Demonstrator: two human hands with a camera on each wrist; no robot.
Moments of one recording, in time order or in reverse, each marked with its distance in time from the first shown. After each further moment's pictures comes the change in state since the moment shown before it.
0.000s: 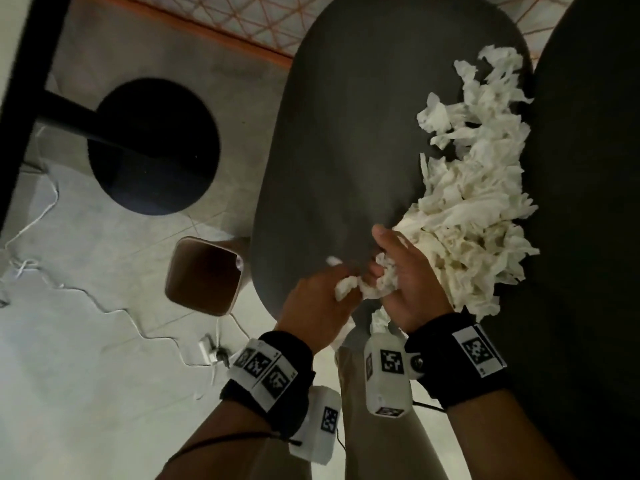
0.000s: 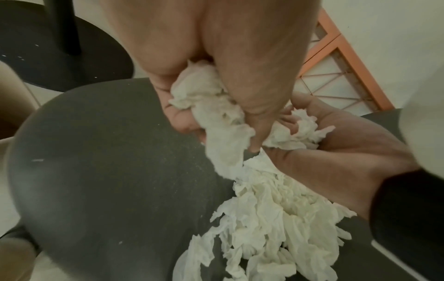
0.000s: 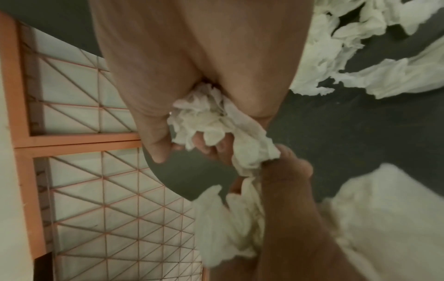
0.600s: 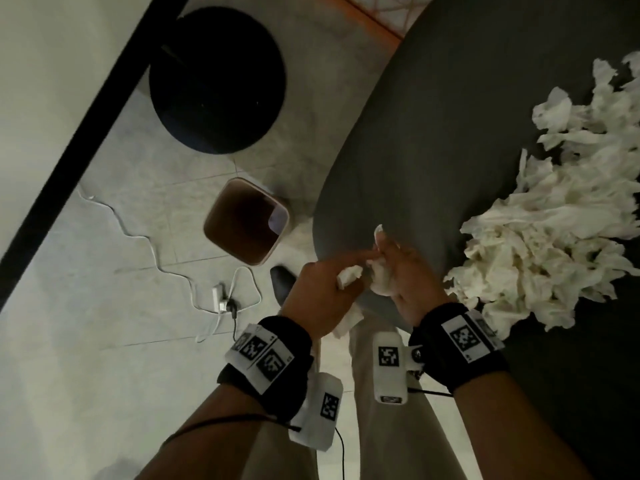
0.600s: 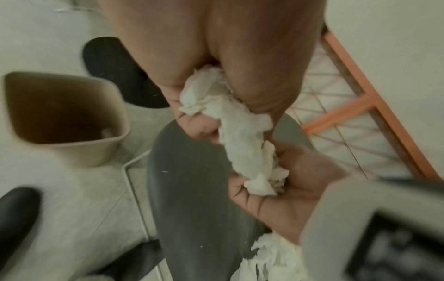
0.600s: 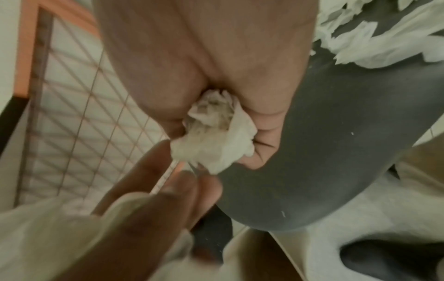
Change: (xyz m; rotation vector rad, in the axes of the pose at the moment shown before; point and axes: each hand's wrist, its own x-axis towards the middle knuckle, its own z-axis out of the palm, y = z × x) left_hand -0.062 -0.081 -0.037 -0.268 0.179 0.057; right_hand -0.003 0.092 0.054 -0.499 -0.055 0.169
